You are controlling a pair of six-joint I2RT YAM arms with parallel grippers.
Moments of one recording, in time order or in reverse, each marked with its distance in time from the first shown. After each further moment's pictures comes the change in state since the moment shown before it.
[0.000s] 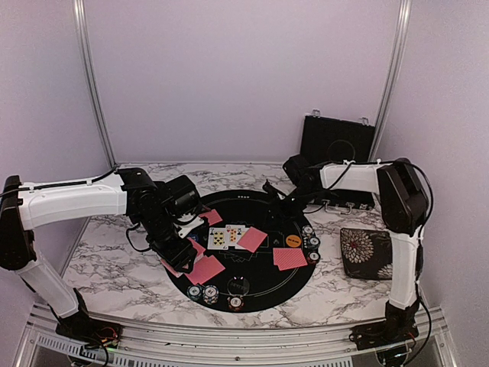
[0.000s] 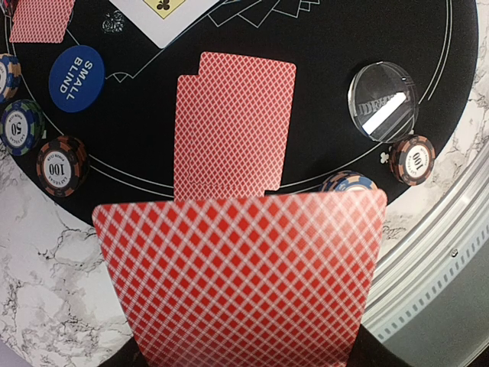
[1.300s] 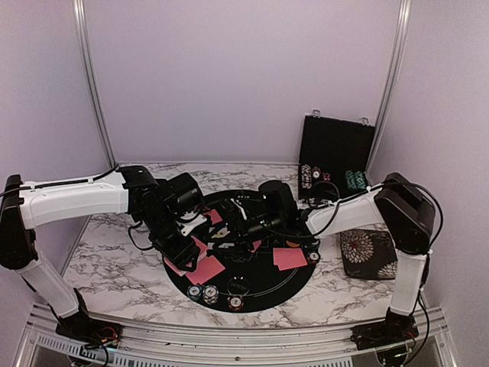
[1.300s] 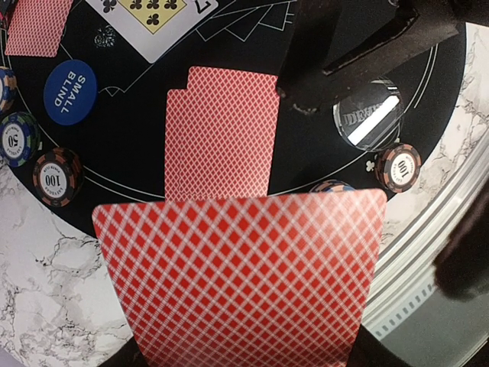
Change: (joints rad) left arm -0.010 0.014 0.031 0.000 0.016 -0.008; right arm 0.354 -0.143 -0.432 1.086 -0.424 0.924
